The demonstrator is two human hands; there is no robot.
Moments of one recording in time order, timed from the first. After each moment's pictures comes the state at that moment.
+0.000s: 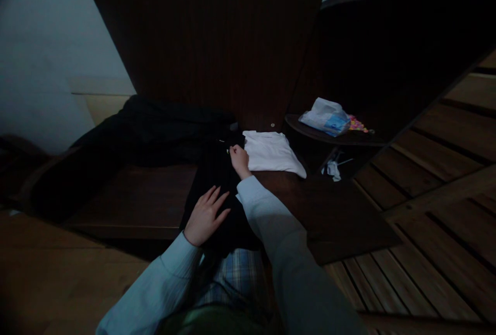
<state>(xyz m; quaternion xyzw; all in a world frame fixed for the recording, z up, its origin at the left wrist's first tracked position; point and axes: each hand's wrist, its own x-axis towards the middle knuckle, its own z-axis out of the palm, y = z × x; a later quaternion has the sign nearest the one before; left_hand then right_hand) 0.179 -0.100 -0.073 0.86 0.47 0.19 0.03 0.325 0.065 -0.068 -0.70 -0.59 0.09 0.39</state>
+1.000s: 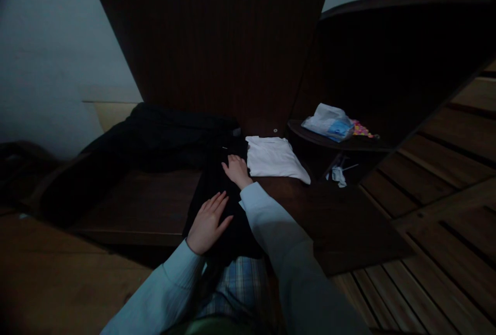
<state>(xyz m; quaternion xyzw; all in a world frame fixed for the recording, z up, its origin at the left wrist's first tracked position) 0.180 -0.101 -0.074 0.86 0.47 0.19 0.04 0.309 0.044 -0.065 -0.62 -0.75 -0.03 0.21</state>
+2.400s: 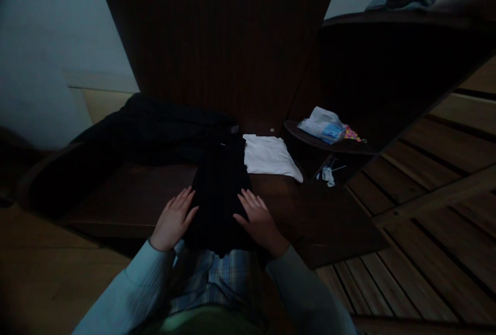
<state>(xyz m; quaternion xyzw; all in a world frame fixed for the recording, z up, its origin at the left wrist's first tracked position) 0.113 -0.100 -0.083 0.81 0.54 0.24 0.02 0.361 -0.131 -0.084 -0.57 -0.80 0.03 0.18</state>
